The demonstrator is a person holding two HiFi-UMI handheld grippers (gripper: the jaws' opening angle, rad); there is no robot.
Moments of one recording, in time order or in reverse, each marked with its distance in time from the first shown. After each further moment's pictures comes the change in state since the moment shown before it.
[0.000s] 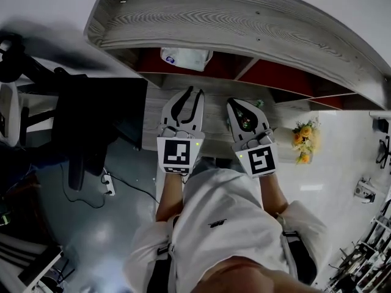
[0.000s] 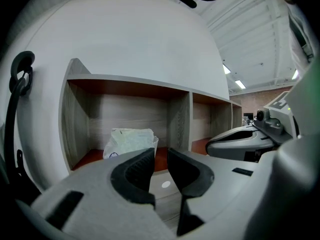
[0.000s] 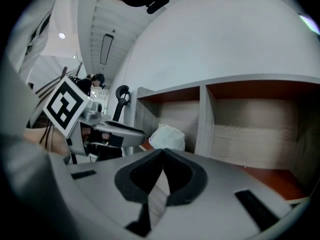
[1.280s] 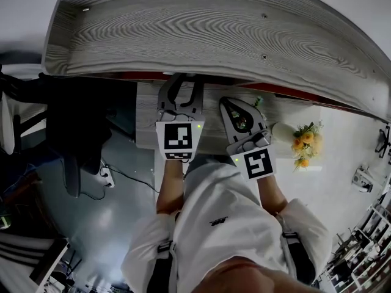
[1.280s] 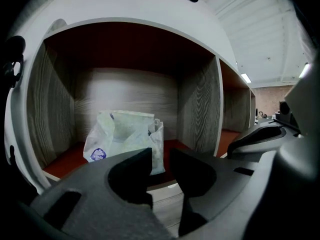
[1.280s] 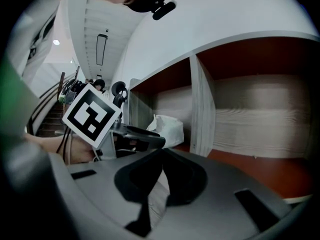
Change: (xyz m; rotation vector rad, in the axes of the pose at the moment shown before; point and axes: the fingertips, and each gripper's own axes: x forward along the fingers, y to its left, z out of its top) left arm 0.077 0.020 -0.029 -0.016 0.089 0.026; right arm 0.031 -0.015 -0.023 0.078 0.027 0.034
